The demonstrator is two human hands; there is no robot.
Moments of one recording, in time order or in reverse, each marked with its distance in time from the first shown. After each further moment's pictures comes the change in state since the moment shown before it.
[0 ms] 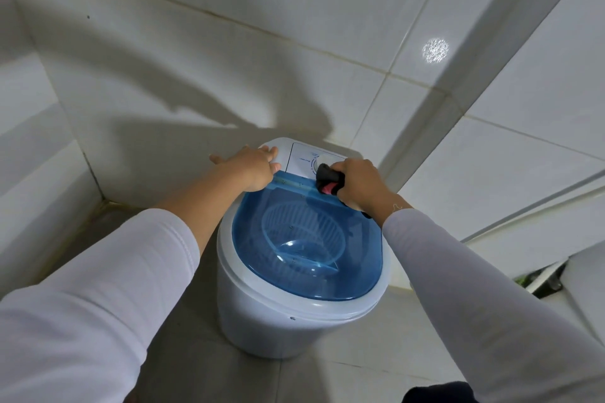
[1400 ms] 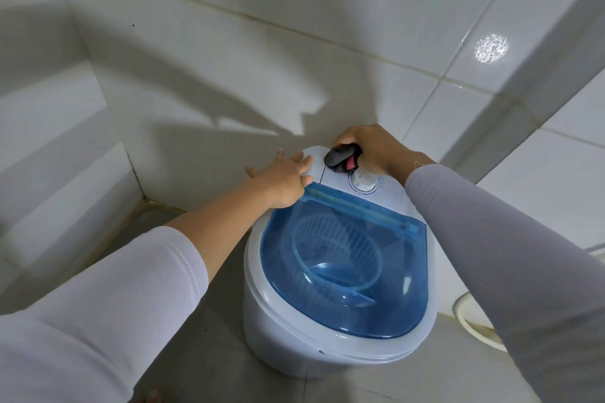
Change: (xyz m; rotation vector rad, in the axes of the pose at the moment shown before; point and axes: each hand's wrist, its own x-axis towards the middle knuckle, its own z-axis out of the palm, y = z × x) left_hand 0.007 -0.005 0.008 -0.088 0.032 0.094; right_hand 0.081 -0.020 -0.027 -0.011 -0.031 -0.354
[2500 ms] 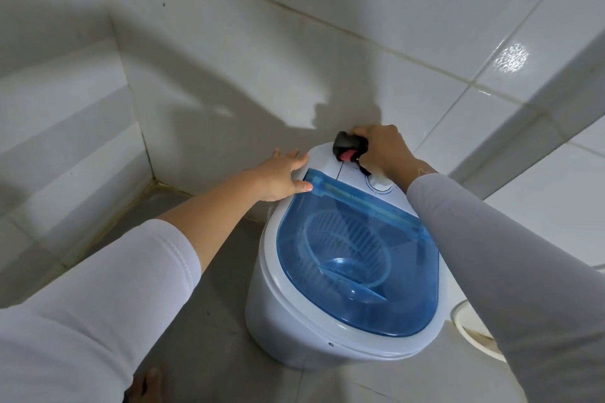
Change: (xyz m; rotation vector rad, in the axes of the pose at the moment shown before) left_hand -0.018 -0.038 -0.003 -0.188 -0.007 0.032; right_hand 0.004 -0.030 0.010 0.057 0.101 0.203
